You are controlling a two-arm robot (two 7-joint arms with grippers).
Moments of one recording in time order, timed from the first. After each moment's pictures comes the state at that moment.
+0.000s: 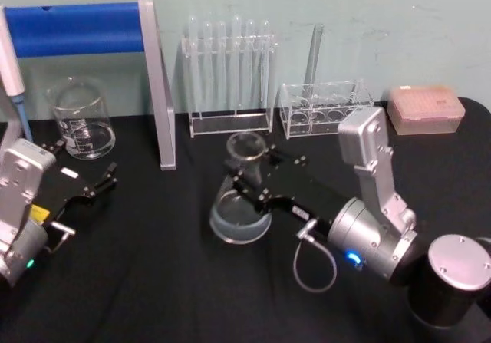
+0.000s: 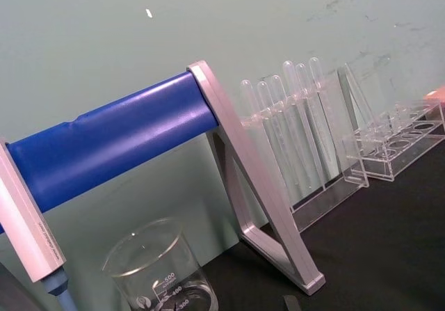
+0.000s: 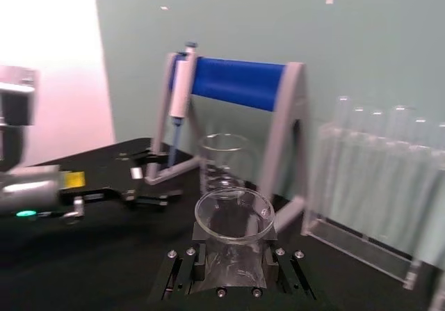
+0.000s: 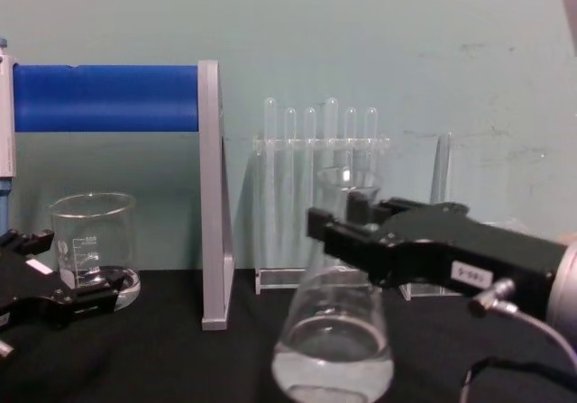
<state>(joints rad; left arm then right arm) -0.20 0.60 0.45 -1.41 -0.25 -0.12 0.03 0.13 0.32 -0.40 -1.67 0.31 0.05 0.39</state>
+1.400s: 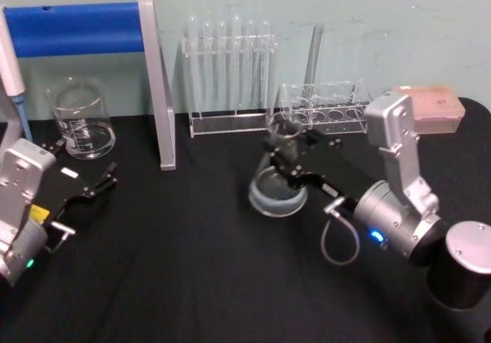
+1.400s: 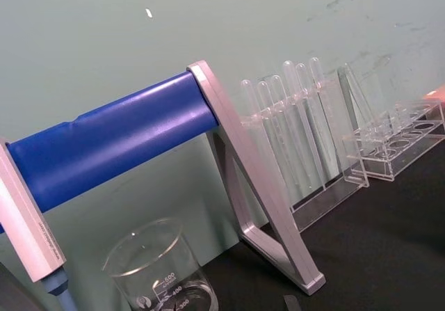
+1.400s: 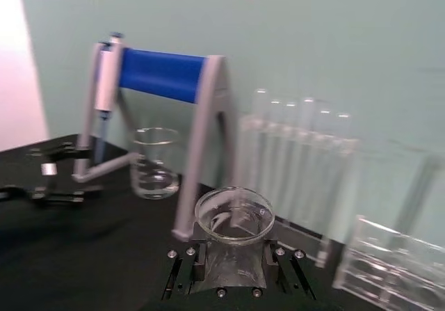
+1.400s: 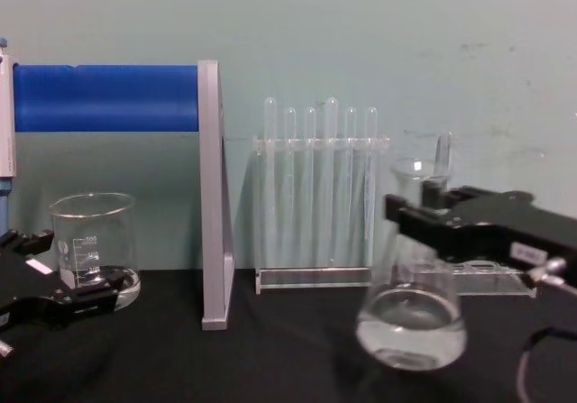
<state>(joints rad) -0.20 0.60 0.45 -1.41 -0.25 -0.12 0.03 0.17 0.34 -0.36 -1.60 0.30 0.02 0.31</state>
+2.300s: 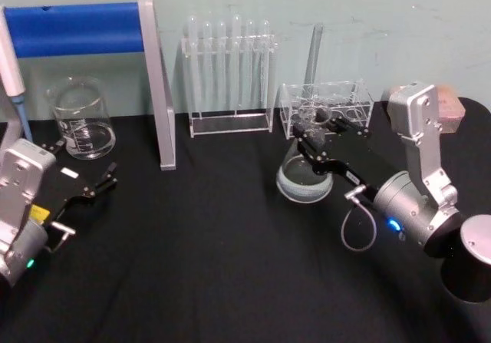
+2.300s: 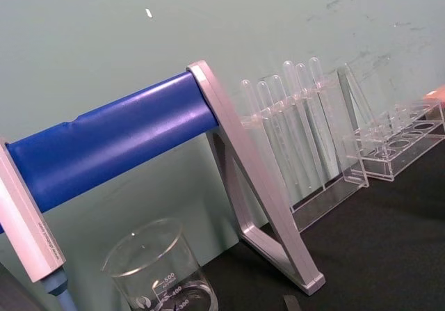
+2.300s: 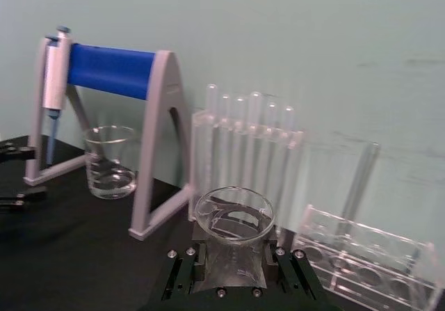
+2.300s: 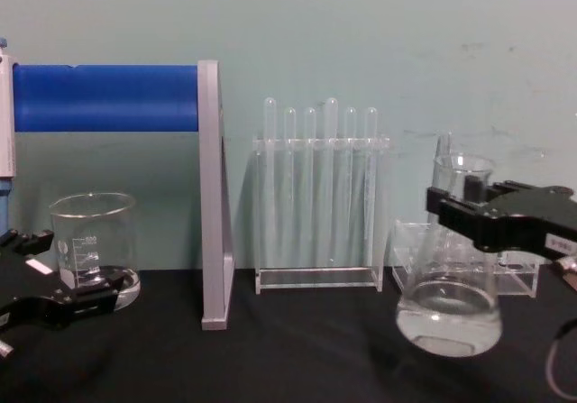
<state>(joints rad) -0.20 0.60 0.45 -1.41 -0.25 -0.12 0.03 0.16 0.31 -0.27 -1.57 0.25 0.03 0.29</state>
